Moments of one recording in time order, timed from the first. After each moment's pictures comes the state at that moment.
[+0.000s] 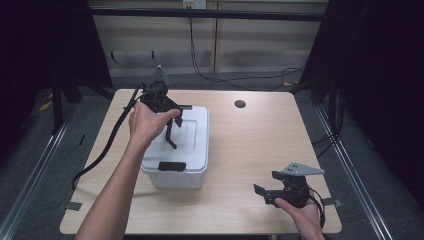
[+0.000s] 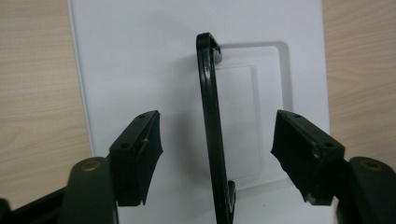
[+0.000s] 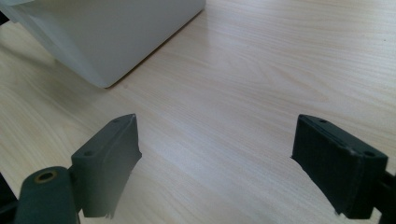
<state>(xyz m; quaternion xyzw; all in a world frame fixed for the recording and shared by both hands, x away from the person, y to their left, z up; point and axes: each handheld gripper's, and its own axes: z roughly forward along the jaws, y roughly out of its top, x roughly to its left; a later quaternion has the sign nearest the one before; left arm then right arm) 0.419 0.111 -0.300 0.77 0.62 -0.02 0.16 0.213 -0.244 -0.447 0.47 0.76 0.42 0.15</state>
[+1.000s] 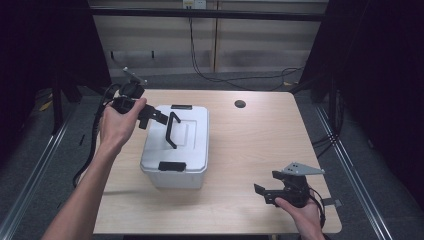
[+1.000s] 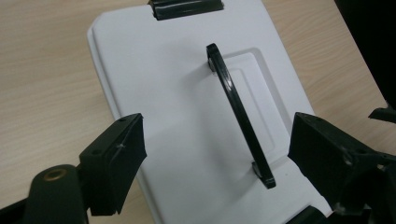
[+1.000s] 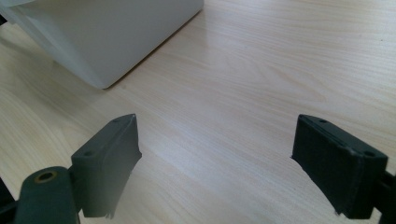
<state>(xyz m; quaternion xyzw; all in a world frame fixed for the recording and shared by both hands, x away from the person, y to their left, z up) 0.401 0.183 -0.297 0.81 0.50 -0.01 0.30 0.214 -0.245 -0.447 0.48 0.76 0.42 0.15</state>
